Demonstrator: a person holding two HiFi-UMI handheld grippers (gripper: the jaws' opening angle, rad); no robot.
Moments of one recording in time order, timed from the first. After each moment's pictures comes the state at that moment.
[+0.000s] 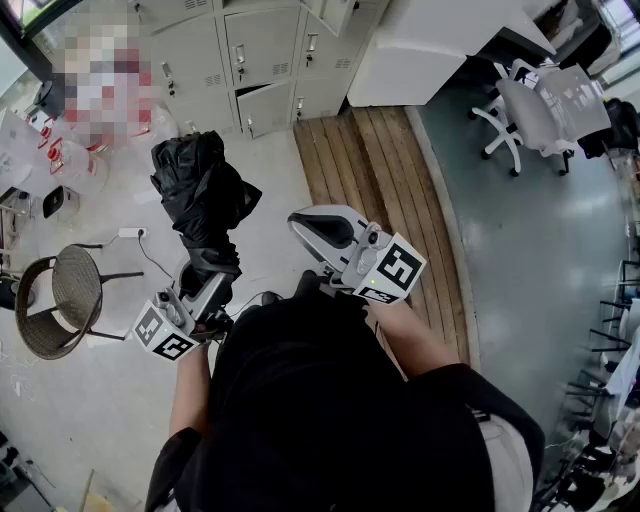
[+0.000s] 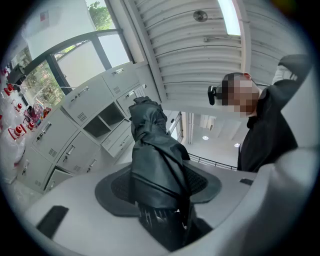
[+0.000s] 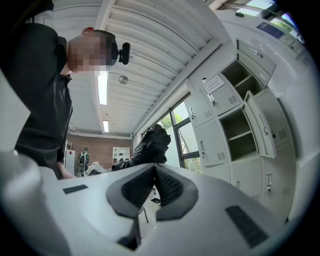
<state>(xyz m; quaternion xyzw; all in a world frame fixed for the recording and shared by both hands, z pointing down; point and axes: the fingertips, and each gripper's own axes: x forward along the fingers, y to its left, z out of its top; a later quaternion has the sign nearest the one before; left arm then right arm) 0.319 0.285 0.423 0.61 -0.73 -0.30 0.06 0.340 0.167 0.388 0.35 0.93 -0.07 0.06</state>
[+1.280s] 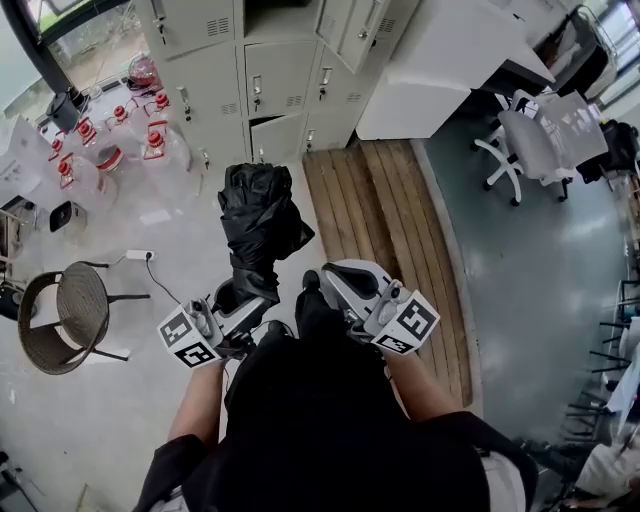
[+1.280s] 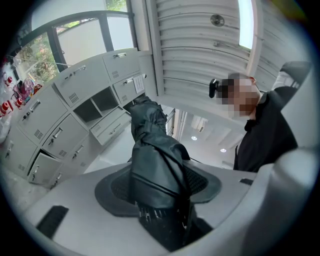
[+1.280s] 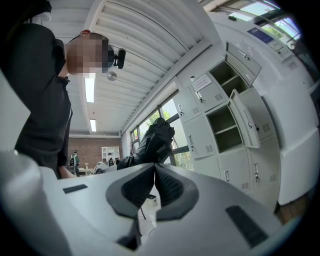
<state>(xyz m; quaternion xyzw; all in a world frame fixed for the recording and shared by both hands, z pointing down) 0.320 0.267 0.427 0.67 -0.66 -0.32 0.10 0.360 0.169 0.404 0.29 0.95 -0.10 0.02</state>
